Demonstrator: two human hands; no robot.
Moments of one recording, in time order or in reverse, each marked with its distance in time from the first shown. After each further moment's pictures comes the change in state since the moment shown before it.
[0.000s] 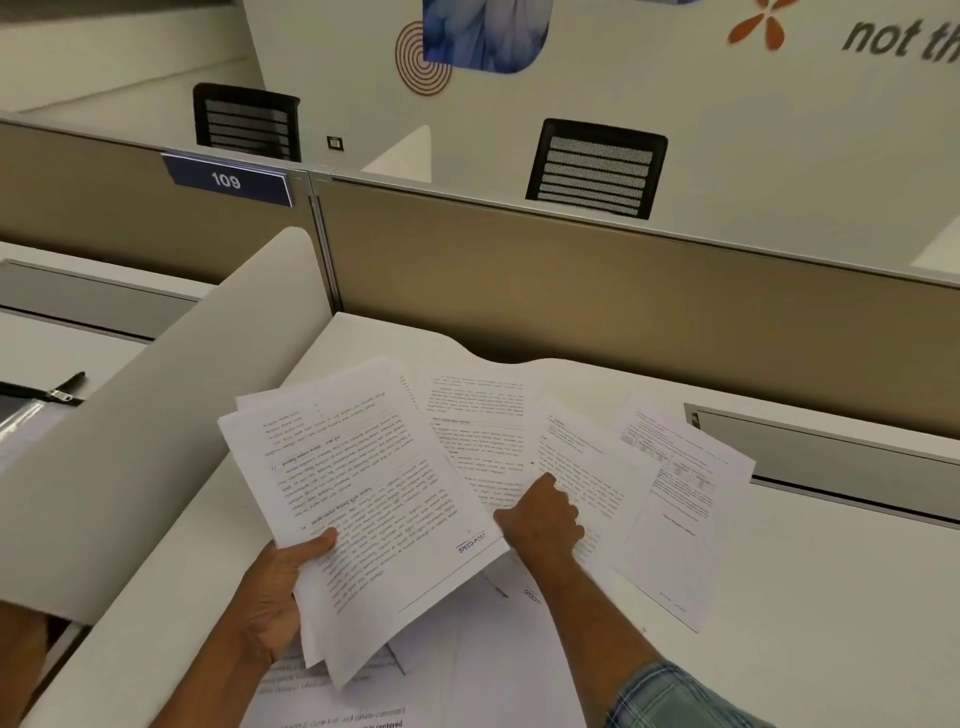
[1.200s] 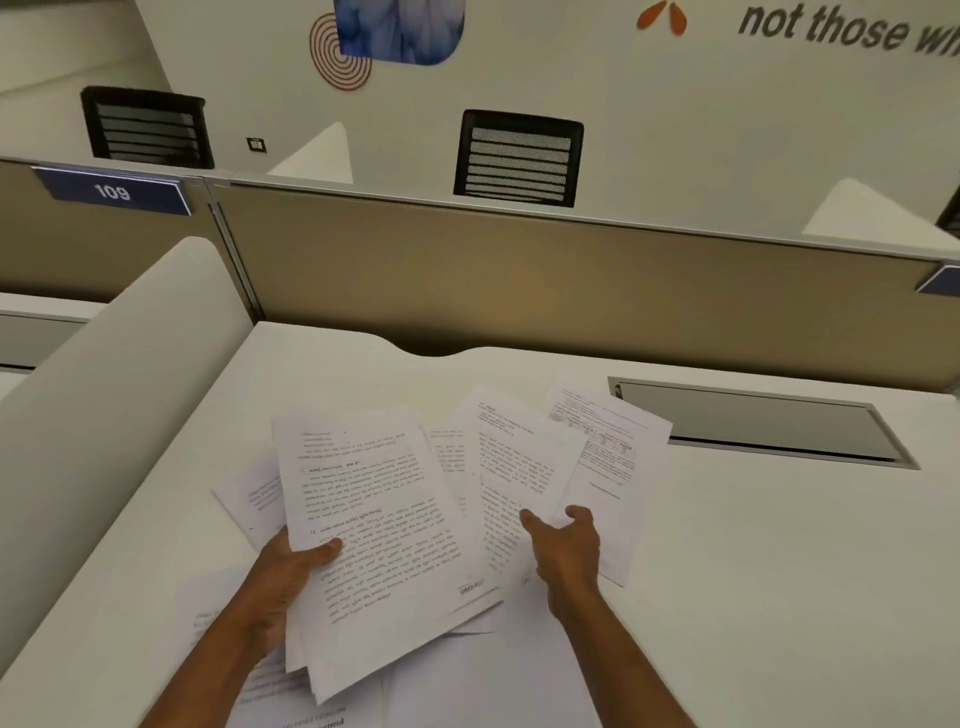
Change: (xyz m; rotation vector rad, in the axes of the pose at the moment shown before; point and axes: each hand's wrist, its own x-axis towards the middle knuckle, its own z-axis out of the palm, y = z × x) left_hand 0.012 -0.032 0.052 0.411 -0.080 0.020; right_hand -0.019 0.107 -0.035 0.897 0.075 0.317
